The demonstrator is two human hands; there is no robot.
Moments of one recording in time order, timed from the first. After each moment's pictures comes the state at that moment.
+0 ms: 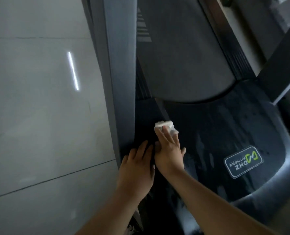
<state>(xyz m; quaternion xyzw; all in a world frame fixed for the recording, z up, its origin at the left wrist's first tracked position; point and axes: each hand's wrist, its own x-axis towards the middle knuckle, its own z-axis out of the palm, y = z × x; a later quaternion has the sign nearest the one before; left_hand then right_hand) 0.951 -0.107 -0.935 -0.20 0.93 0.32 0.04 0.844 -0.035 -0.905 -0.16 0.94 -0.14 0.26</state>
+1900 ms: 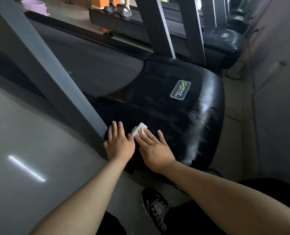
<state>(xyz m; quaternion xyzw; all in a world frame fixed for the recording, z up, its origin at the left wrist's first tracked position) 0.990 -0.110 -0.971 -0.10 0.95 0.29 0.04 1.032 0.040 -0.957 -0.19 0.98 -0.06 0.02</state>
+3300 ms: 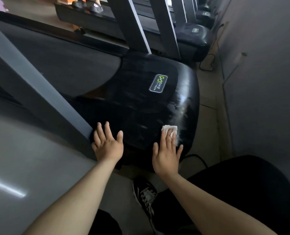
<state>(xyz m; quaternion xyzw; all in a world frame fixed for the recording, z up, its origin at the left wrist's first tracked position) 1.011 -0.105 -0.985 -0.06 0.95 0.29 0.05 1.101 0.070 -0.971 0.20 0.96 -0.21 -0.05</state>
